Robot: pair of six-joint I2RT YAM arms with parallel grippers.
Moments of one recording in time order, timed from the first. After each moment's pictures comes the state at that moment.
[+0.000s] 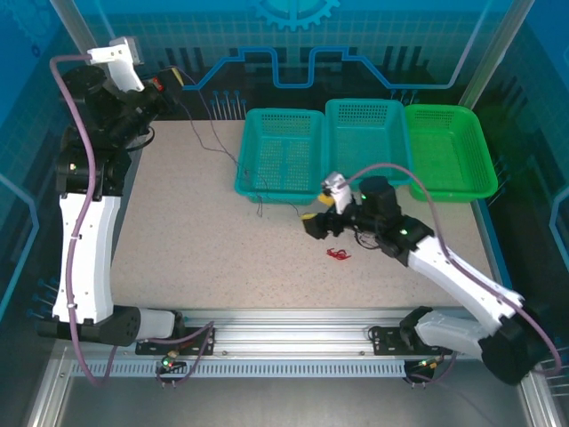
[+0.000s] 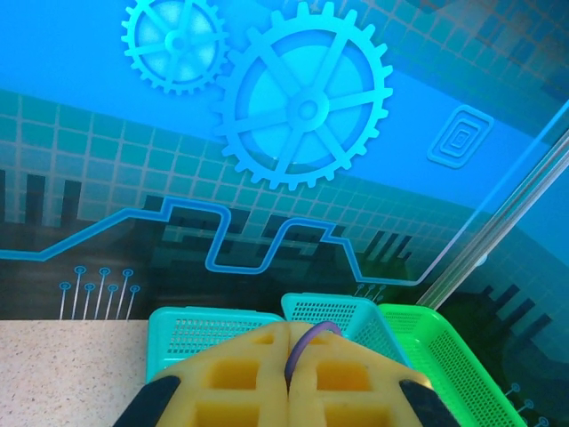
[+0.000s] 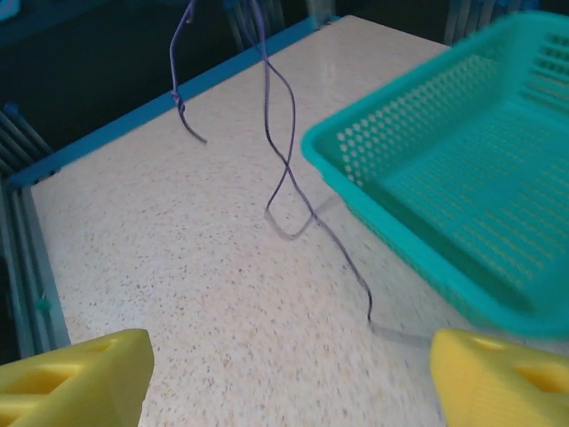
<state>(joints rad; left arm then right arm) -0.03 1.34 1.91 -0.62 0.29 -0.40 0.59 1.15 0.88 -0.18 -0.38 -0.02</state>
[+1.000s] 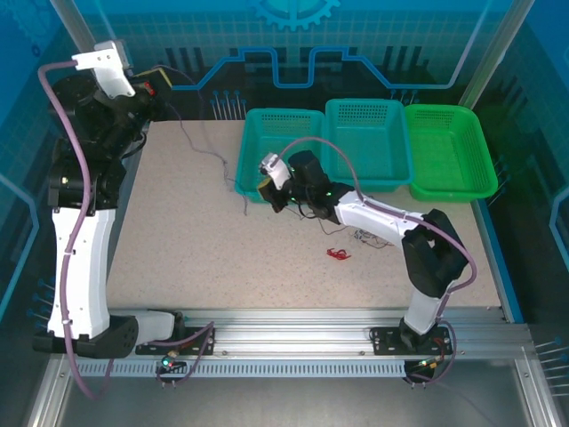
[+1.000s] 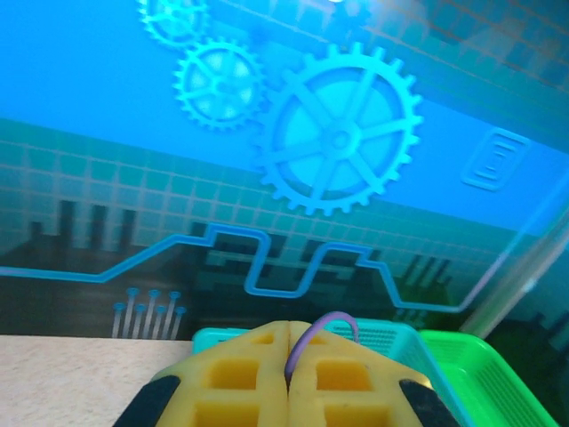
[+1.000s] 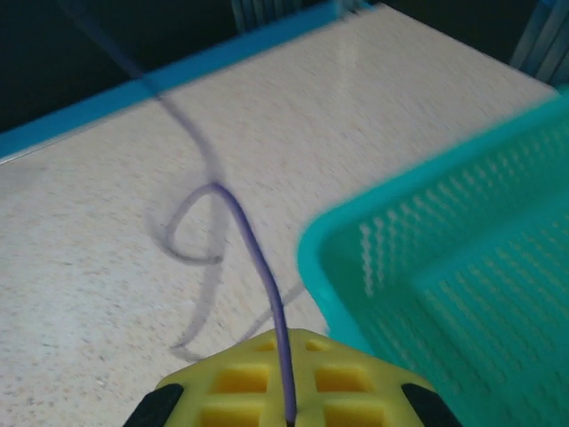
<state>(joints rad) -0.04 1.27 1.89 -0.63 0.13 -0.35 0.70 1.75 1.25 -0.02 -0.24 -0.02</state>
